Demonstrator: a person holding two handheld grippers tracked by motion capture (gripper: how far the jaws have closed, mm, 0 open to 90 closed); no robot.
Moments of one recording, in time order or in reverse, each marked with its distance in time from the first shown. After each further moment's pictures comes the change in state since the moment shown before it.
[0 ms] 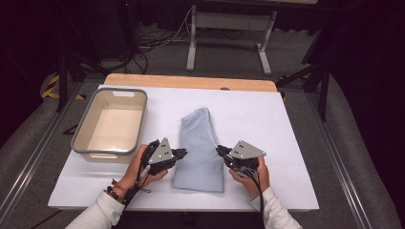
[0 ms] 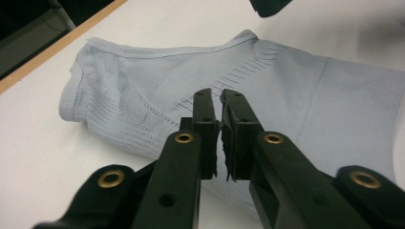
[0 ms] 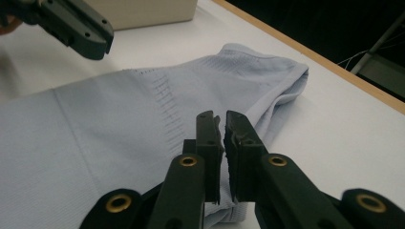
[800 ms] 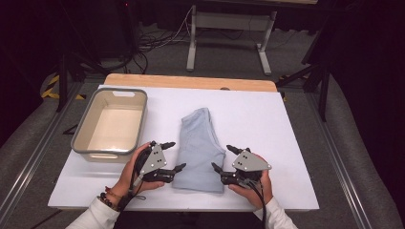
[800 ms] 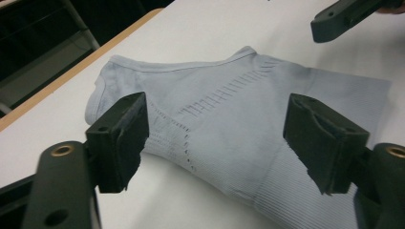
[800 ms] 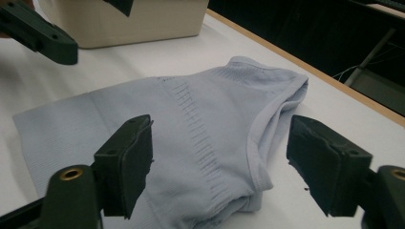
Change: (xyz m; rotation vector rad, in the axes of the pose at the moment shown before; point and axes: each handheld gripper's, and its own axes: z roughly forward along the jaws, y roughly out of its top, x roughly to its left) left arm -0.014 -0.005 -0.023 -0.080 0.064 0.010; right arm 0.020 -0.006 -0.020 -0.061 -0.022 -0.014
